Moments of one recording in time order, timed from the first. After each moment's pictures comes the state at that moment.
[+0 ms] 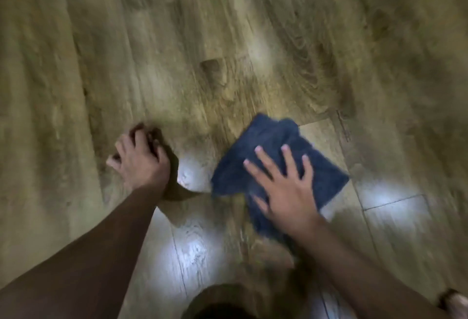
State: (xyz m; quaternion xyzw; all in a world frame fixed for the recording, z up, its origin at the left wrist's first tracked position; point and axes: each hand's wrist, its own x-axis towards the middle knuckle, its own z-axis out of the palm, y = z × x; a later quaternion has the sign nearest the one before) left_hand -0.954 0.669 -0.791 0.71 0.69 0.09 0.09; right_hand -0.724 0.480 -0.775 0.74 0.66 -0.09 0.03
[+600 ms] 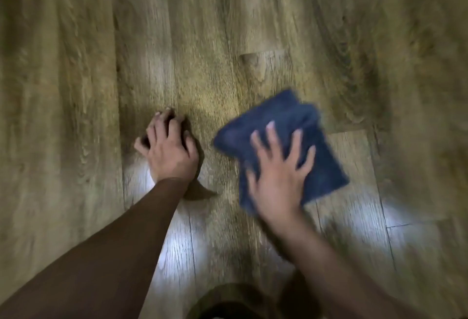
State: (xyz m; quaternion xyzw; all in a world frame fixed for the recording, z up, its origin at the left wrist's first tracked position) left_hand -0.963 0.663 -0.799 0.74 0.66 0.10 0.09; right_hand -0.788 0.546 -0.768 0.82 0.56 -0.11 0.01
